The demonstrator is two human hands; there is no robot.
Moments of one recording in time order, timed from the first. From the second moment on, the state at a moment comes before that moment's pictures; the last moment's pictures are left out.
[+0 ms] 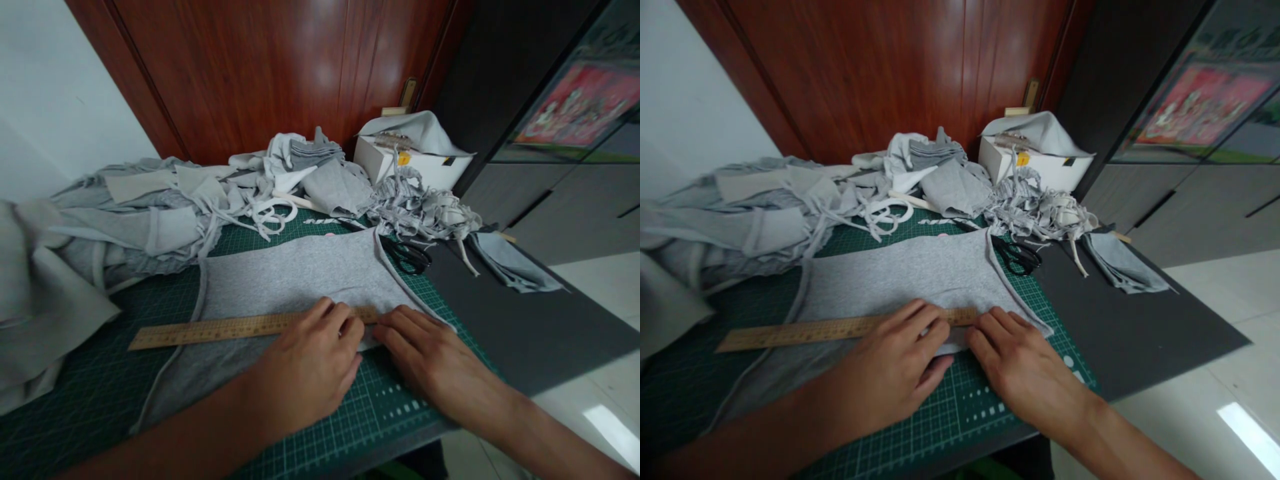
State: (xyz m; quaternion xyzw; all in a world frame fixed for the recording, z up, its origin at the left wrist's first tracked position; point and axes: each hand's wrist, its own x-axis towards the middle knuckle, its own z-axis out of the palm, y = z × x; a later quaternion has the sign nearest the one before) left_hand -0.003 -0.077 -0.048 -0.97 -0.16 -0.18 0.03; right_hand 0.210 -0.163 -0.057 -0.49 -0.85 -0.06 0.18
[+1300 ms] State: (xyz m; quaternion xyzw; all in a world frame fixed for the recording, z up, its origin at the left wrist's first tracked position) left_hand -0.041 -0.105 -0.050 -0.96 -0.22 -0.16 0.08; right_hand 0.220 -0.183 -0.056 -0.46 -0.88 -0.02 0.13
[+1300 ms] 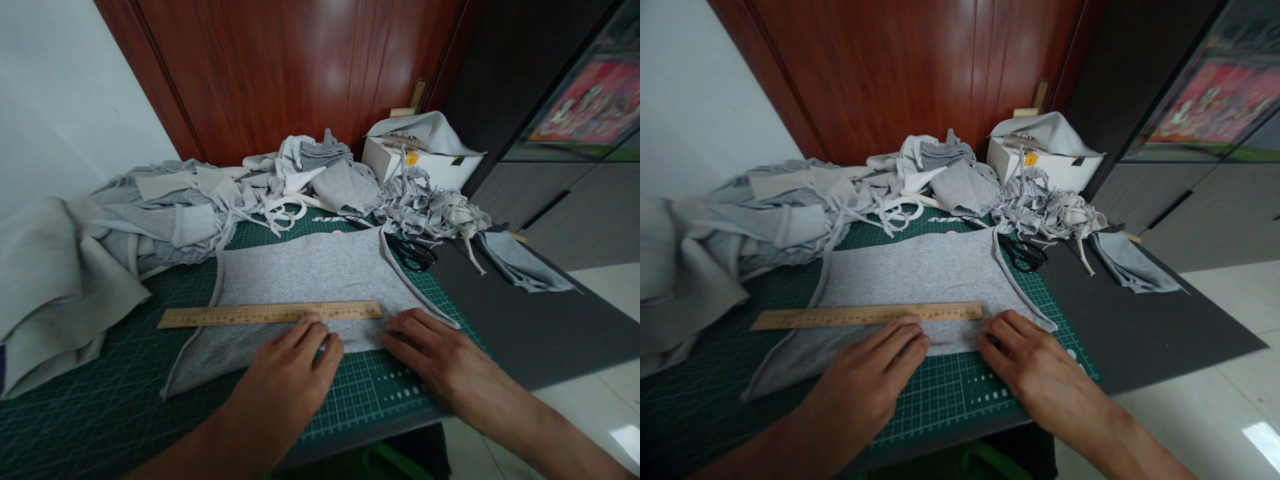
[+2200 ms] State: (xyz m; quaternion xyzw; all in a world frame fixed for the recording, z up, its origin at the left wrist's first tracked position) left_hand -0.132 -0.115 -0.073 -0.93 -0.26 -0.17 0.17; right_hand 0.230 -0.186 -0.071 -0.49 -0.86 -0.01 0.15
